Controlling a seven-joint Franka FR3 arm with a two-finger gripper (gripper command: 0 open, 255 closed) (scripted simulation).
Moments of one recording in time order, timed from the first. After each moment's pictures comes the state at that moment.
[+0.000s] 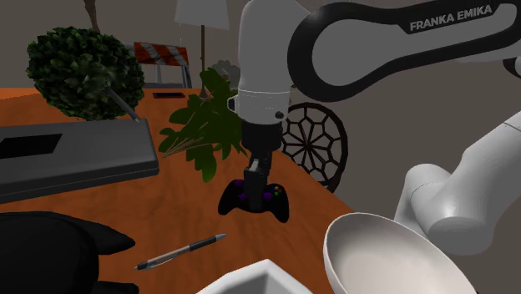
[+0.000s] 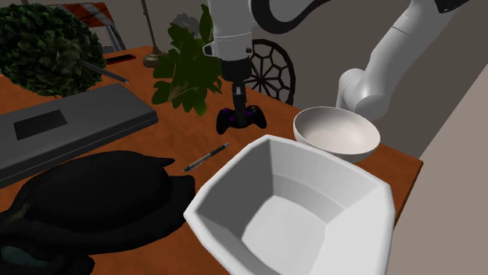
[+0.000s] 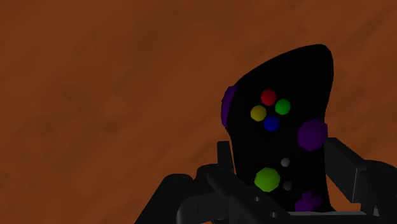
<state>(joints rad) 0.26 -0.38 0.37 -2.28 0.24 1.83 0.09</state>
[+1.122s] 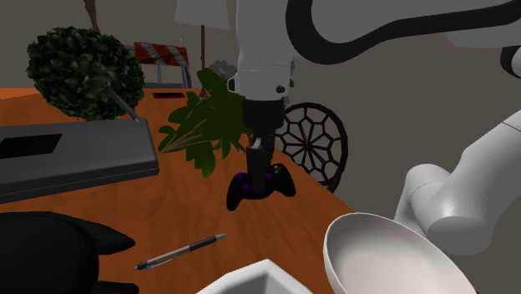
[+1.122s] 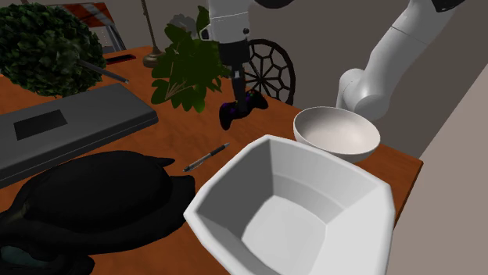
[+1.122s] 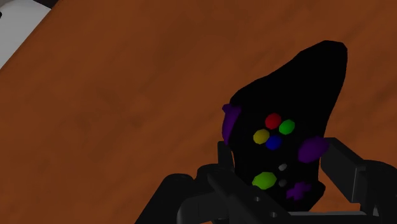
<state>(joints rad) 0.25 -0.37 0.34 -2.17 0.22 1.69 0.09</state>
